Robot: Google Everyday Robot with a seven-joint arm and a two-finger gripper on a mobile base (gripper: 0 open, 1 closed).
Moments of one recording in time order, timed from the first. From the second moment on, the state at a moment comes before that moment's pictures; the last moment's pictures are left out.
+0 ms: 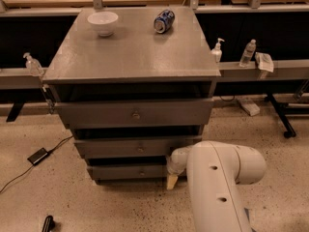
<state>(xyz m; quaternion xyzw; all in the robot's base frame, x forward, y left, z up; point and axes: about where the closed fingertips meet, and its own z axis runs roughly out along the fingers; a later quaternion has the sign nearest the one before) 0.692 -0.094 0.189 -0.70 0.69 0.00 0.18</state>
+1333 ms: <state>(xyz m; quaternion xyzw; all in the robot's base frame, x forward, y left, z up) 0.699 -0.092 0.174 -0.71 0.69 0.02 0.16</state>
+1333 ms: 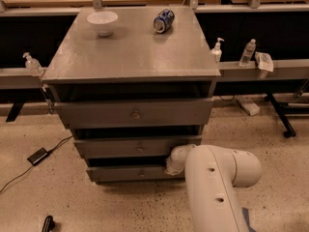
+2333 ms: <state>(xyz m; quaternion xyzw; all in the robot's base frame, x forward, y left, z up) 0.667 -0.089 0.173 -0.72 0.68 0.04 0.15</state>
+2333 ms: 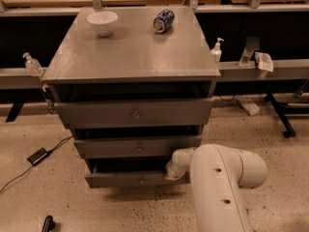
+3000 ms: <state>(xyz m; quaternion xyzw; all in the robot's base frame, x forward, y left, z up) 0.645 -0.085 0.172 -0.72 0.67 0.07 0.15</state>
